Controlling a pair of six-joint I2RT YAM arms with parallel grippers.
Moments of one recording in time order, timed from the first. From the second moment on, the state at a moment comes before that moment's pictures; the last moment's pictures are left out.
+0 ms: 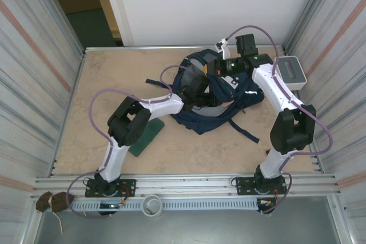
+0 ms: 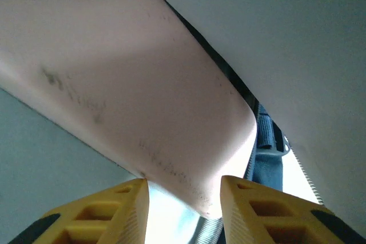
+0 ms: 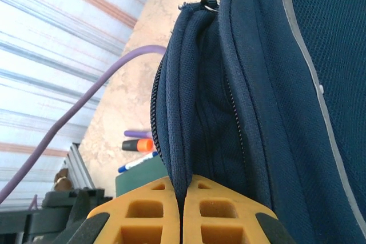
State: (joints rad) left arm -0.81 2.15 1.53 -0.01 0.24 -0.70; right arm 0.24 1.71 1.57 -0.65 -0.79 0.24
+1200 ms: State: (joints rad) left arm -0.59 1.11 0.58 -0.62 -0.12 -0.58; right arm 0.18 1.60 1.42 -0.63 -0.76 0.21
